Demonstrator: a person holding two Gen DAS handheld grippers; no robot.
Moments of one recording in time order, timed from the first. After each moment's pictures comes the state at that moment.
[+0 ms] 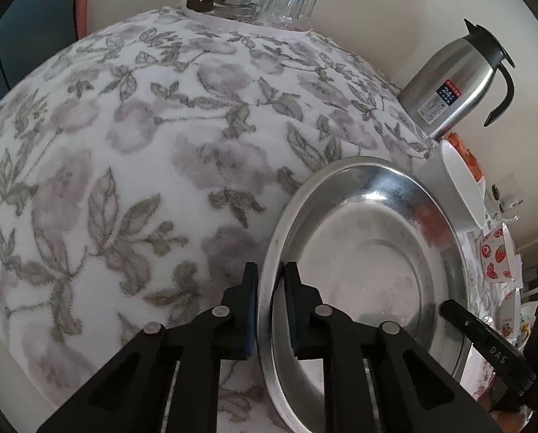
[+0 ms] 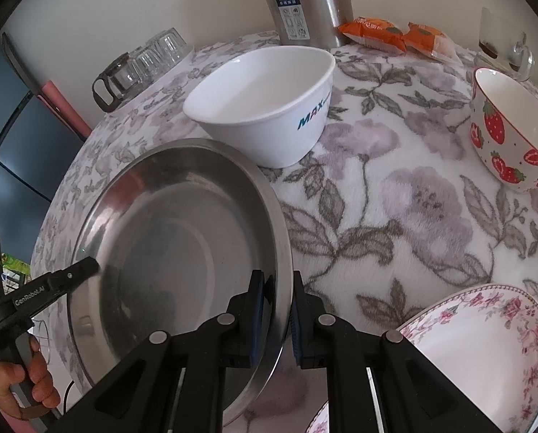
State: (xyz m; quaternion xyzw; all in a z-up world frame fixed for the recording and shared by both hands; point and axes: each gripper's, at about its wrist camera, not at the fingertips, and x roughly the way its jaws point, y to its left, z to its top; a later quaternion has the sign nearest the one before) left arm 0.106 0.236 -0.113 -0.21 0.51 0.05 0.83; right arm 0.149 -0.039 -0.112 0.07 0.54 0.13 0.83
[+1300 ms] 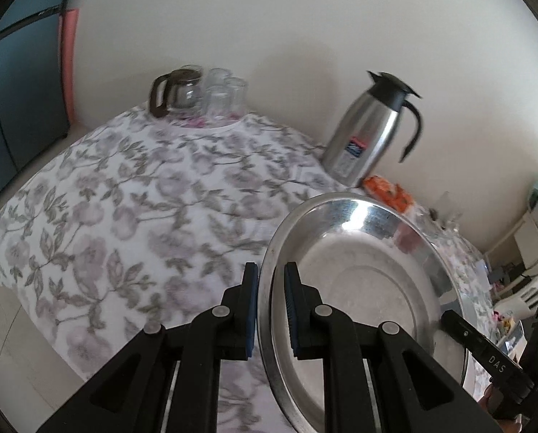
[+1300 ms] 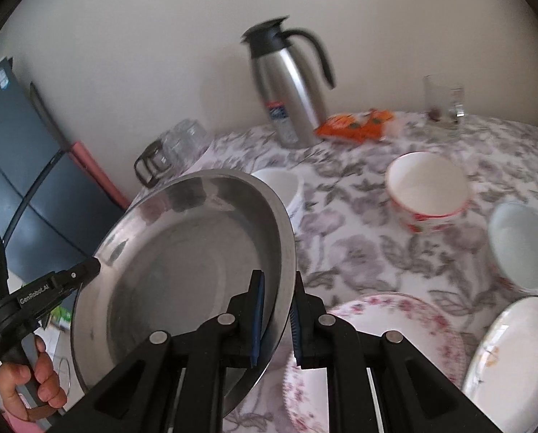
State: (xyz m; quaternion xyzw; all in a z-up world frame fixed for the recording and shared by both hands) left arm 0.067 0.170 0.033 -0.17 0.41 0.02 0.90; right arm 0.086 -0.114 0.016 0.13 0.43 0.13 0.88
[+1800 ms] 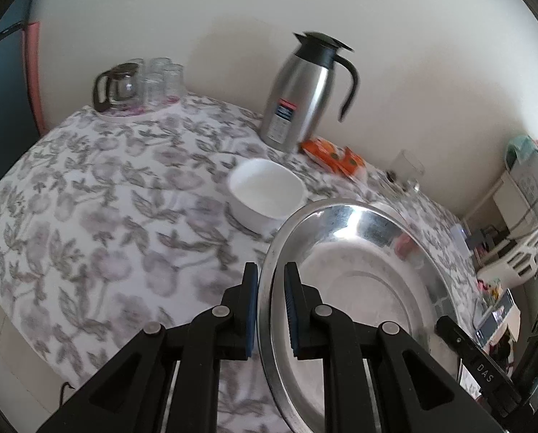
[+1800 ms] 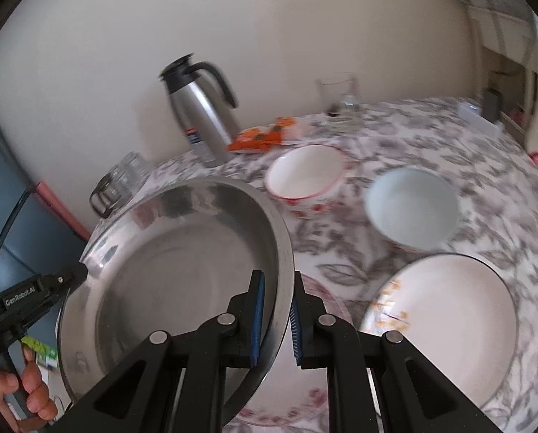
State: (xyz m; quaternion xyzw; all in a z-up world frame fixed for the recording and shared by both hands) left arm 0.063 0.060 0.028 -0.14 0.43 -0.03 0.89; right arm 0.036 -0.222 0.011 0.17 0.42 0.03 0.89
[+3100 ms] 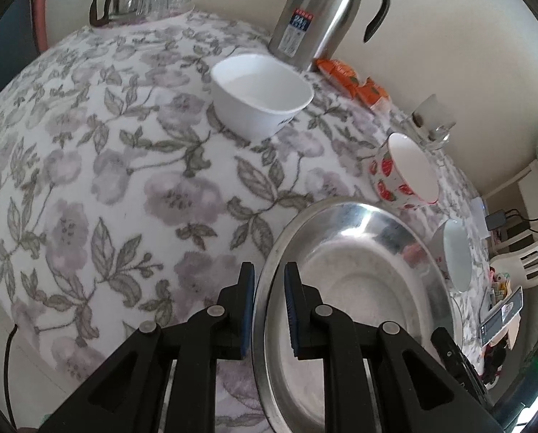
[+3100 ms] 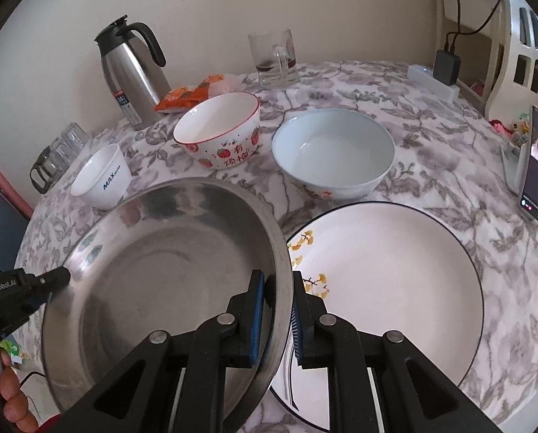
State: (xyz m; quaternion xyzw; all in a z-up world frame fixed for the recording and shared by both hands) left arm 0.074 0.011 -0.054 -0.19 0.54 0.00 0.82; right arm 0.031 -0.256 -0.046 0.12 0.48 -0.05 0.86
